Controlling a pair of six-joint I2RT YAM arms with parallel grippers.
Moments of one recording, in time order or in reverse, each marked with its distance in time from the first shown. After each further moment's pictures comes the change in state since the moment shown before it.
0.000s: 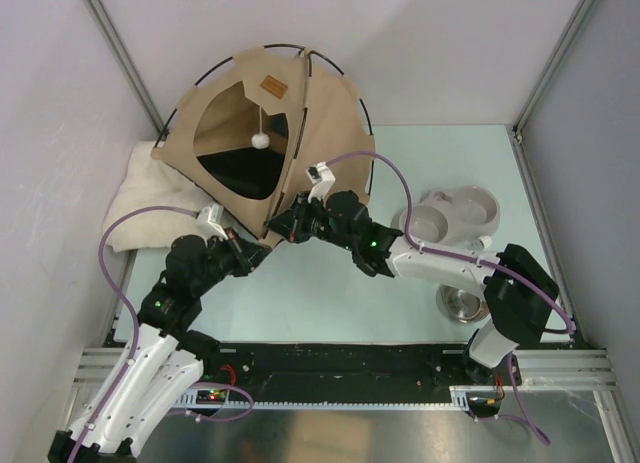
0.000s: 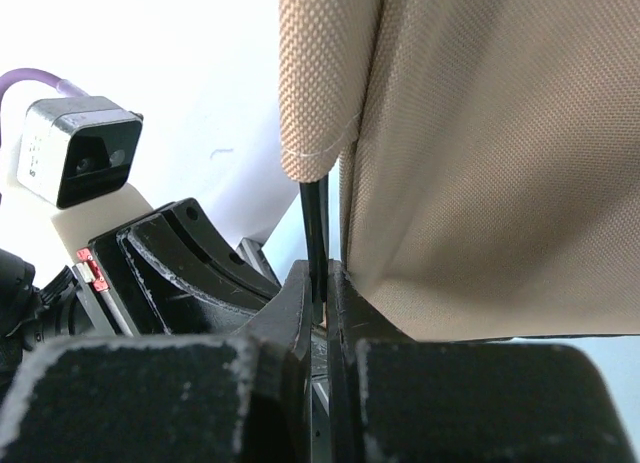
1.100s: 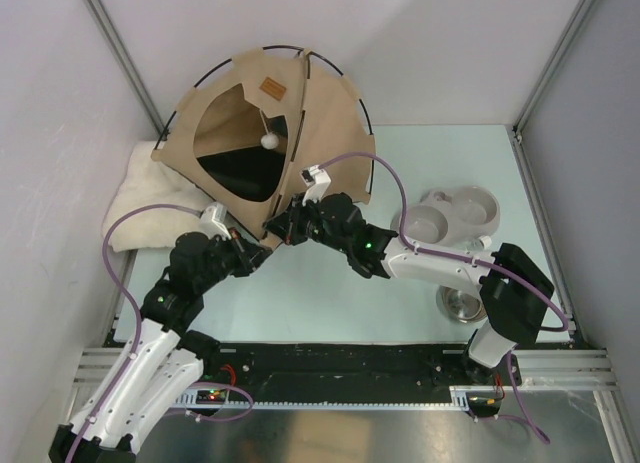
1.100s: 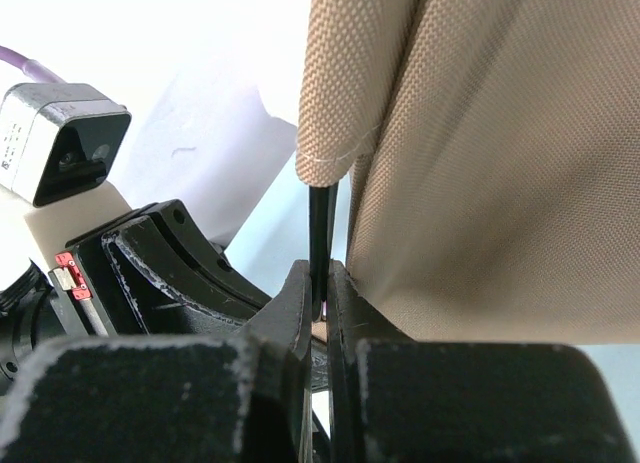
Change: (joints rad) left arm 0.000 0.036 0.002 -0.012 -0.002 0.018; right arm 0.026 0.027 0.029 -0.034 0.071 -0.079
